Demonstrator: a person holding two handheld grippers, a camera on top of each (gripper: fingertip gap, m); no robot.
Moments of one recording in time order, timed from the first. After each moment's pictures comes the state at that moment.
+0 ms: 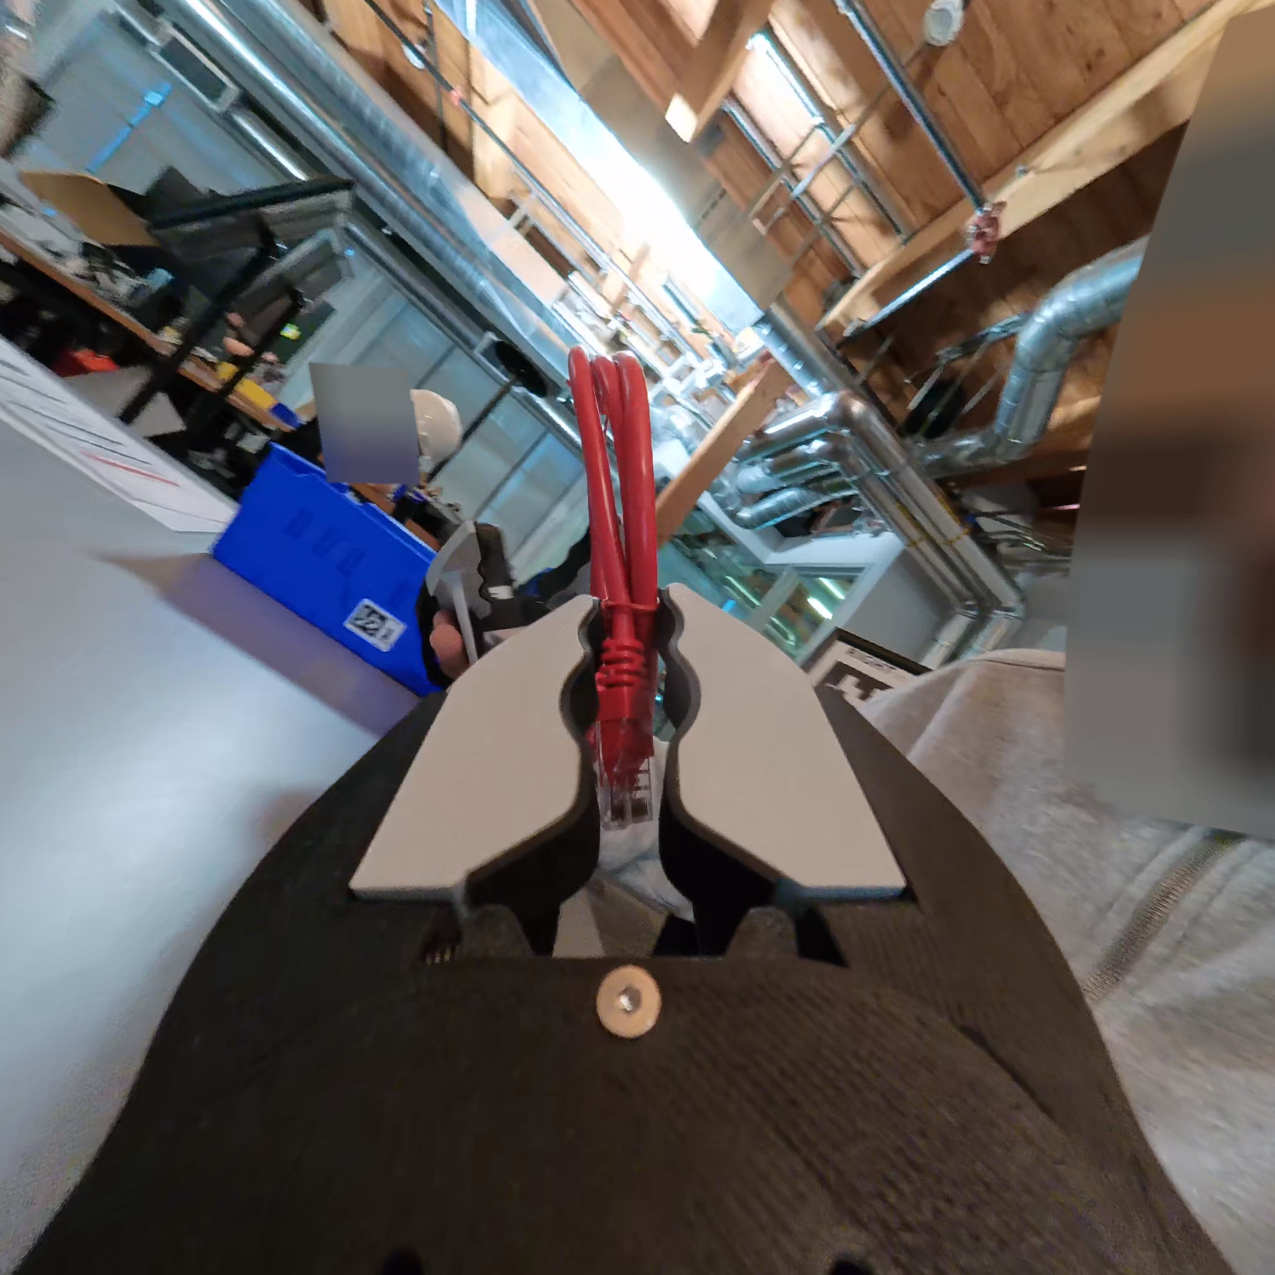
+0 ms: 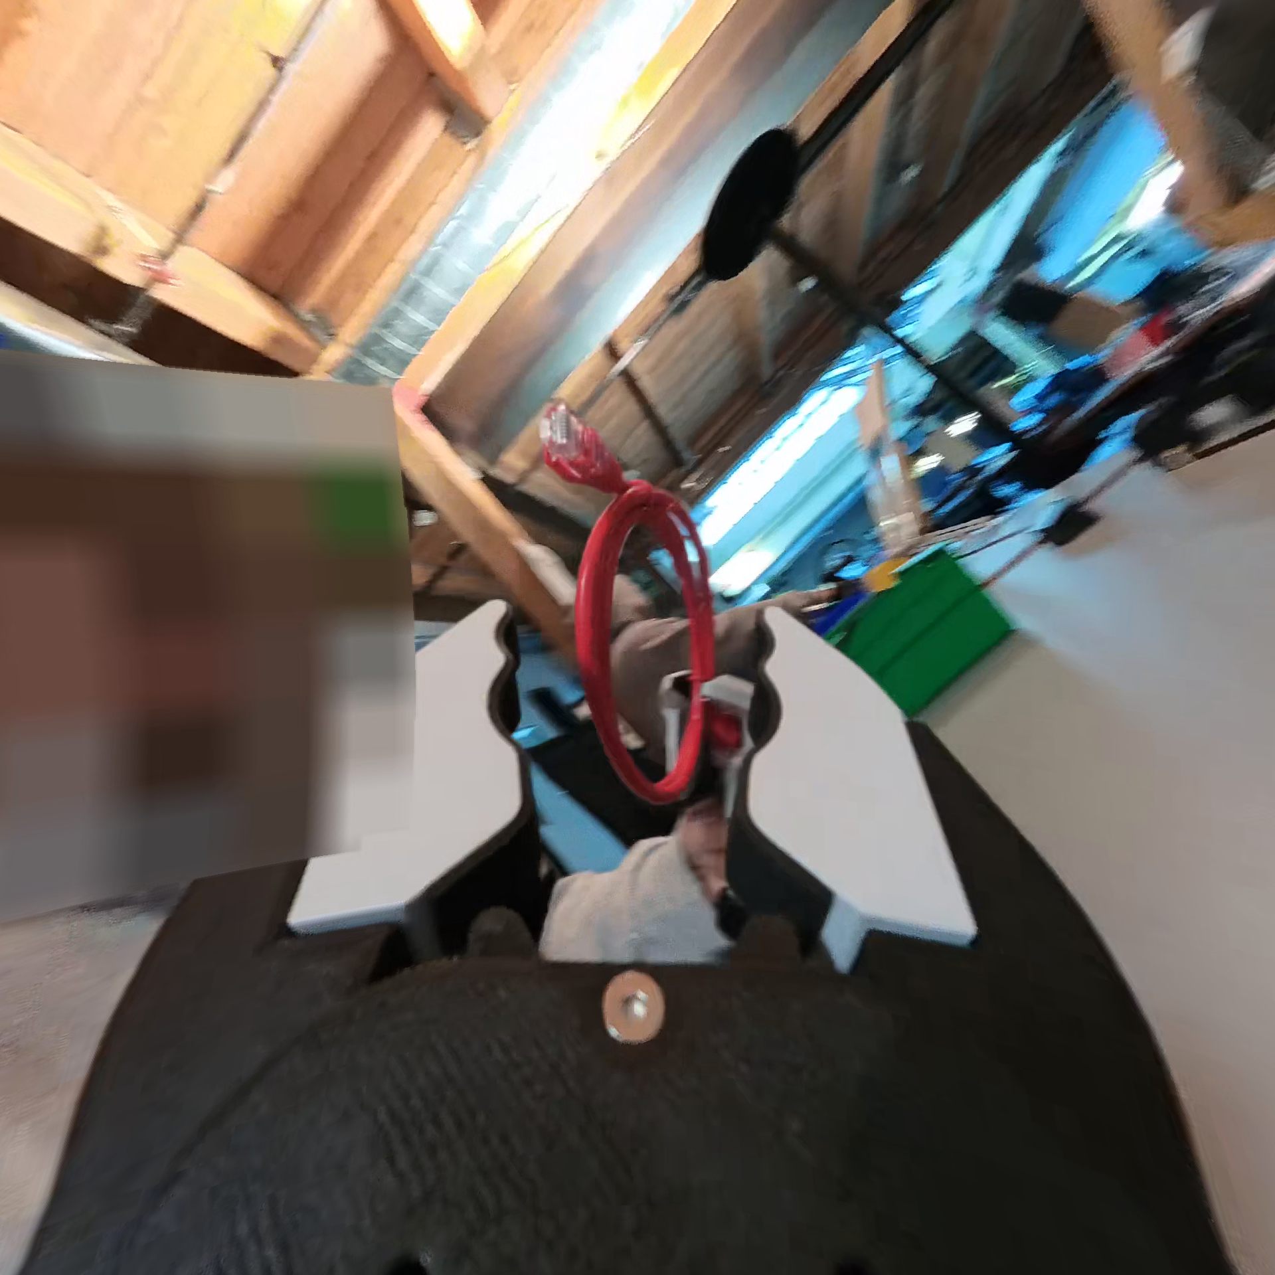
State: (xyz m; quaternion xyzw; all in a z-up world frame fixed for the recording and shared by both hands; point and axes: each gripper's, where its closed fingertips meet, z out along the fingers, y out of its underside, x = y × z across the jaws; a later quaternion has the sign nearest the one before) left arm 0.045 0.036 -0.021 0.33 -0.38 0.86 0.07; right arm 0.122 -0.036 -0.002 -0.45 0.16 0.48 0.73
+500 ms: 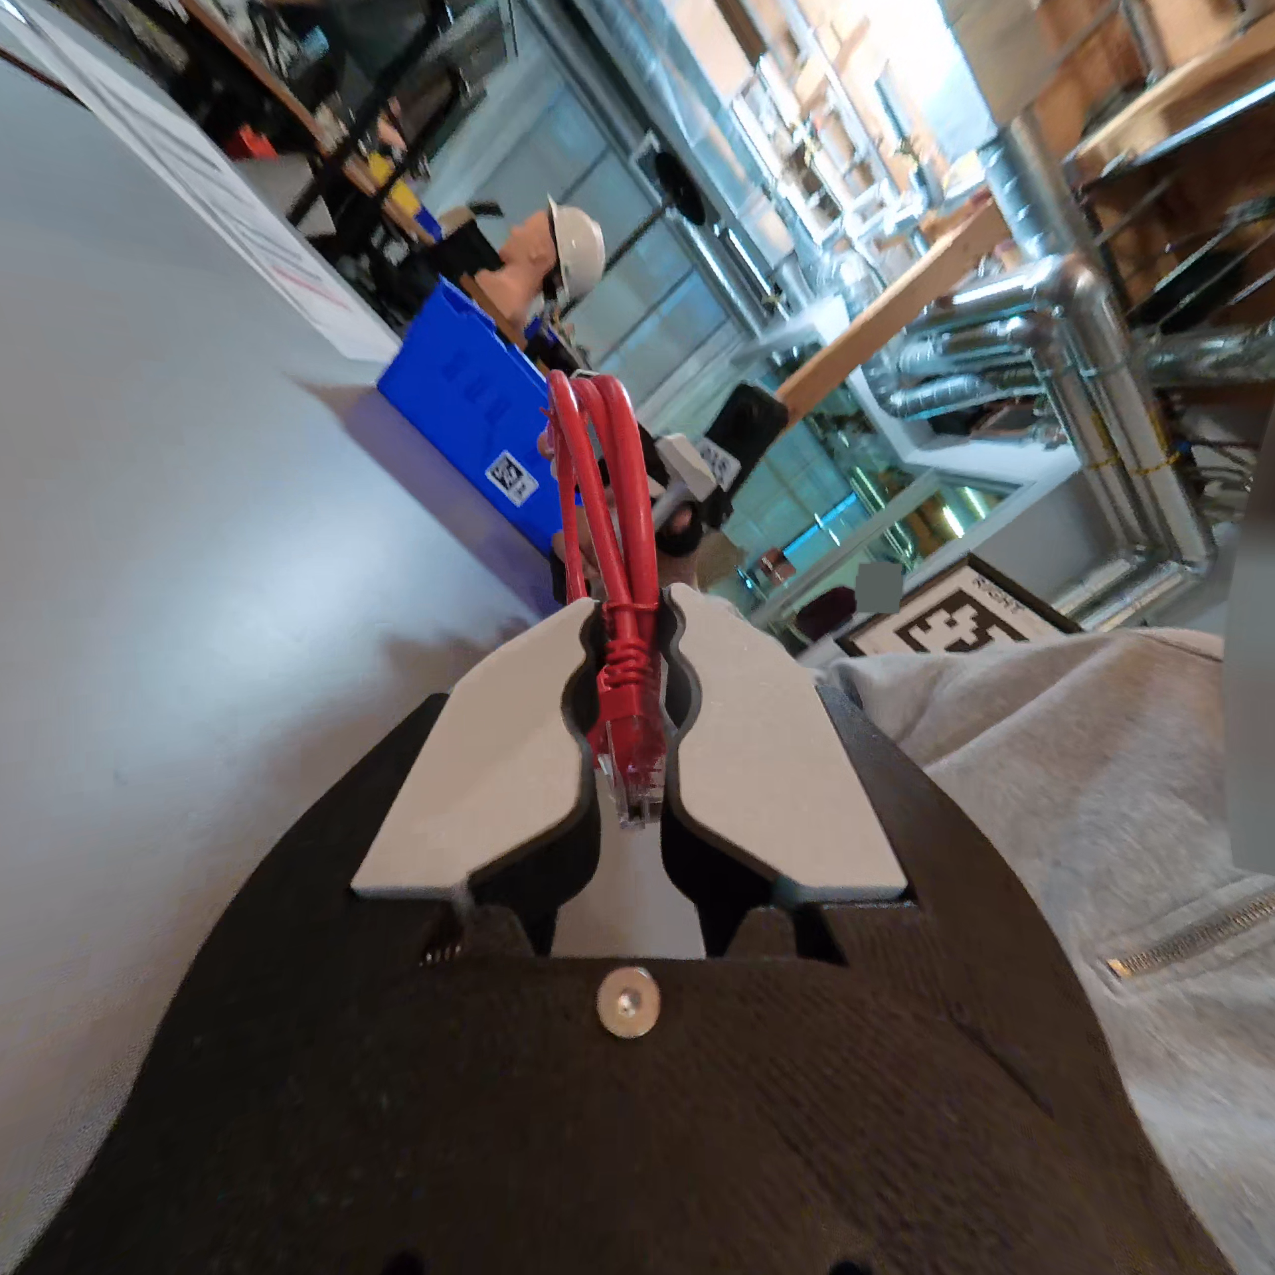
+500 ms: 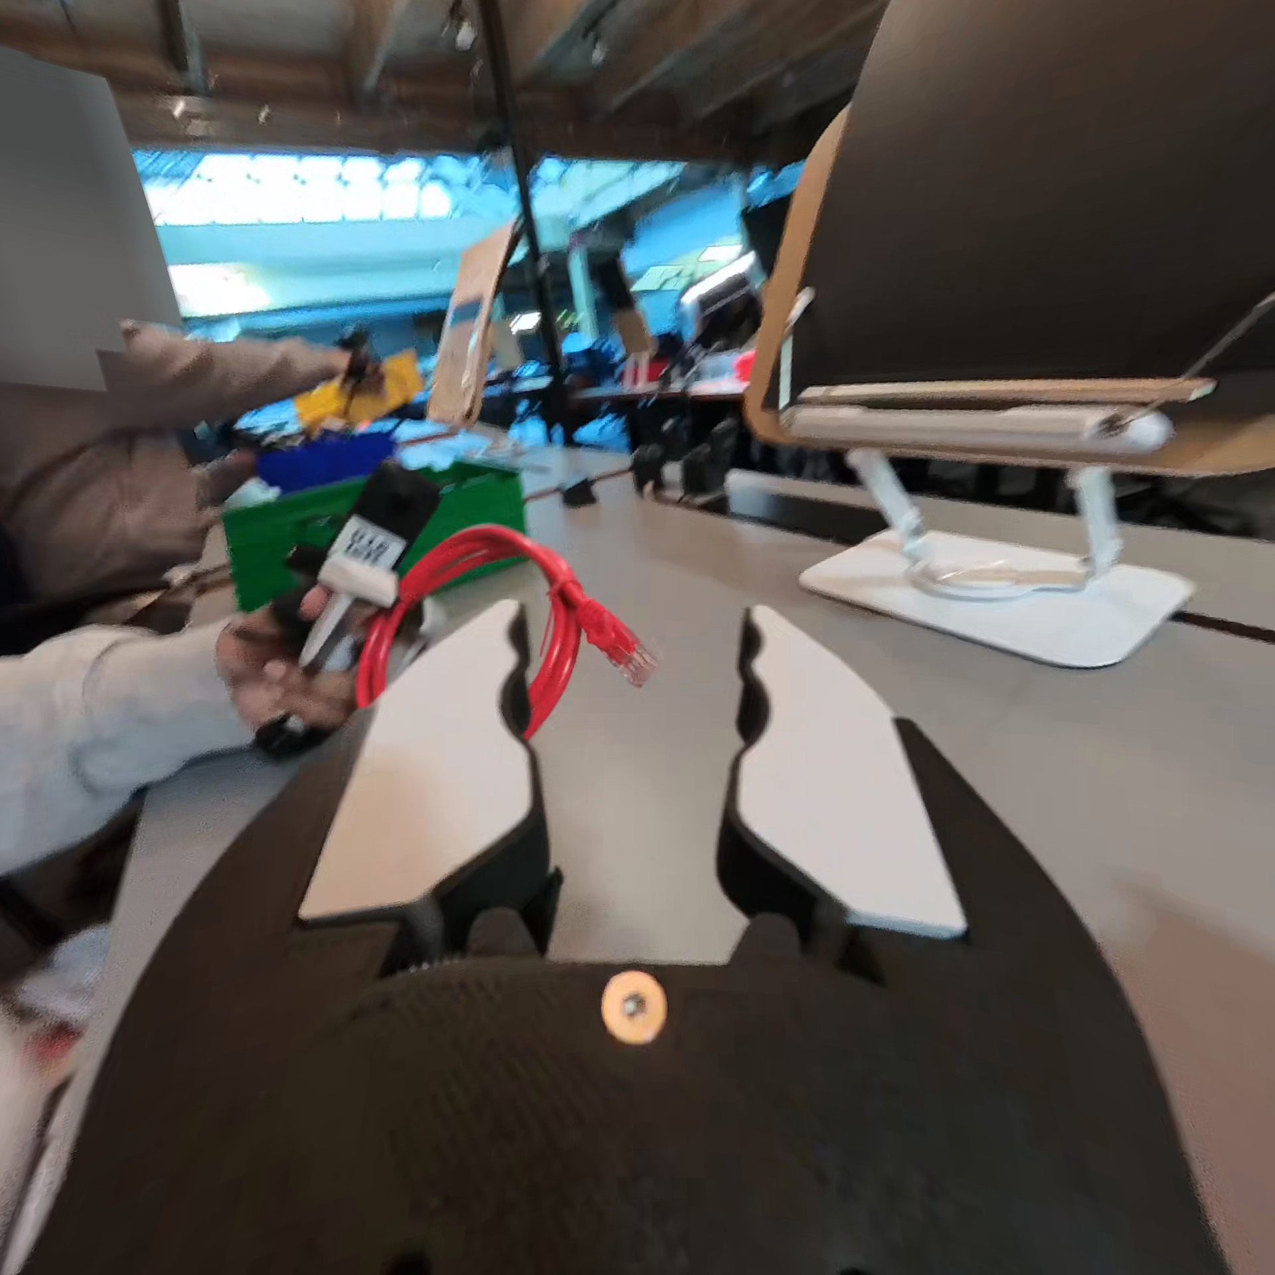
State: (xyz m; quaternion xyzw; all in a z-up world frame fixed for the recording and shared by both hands) left arm 0.058 0.050 -0.068 0.44 -0.48 0.76 0.09; right arm 0.164 -0.047 -0.034 -0.68 0.07 0.03 0.73
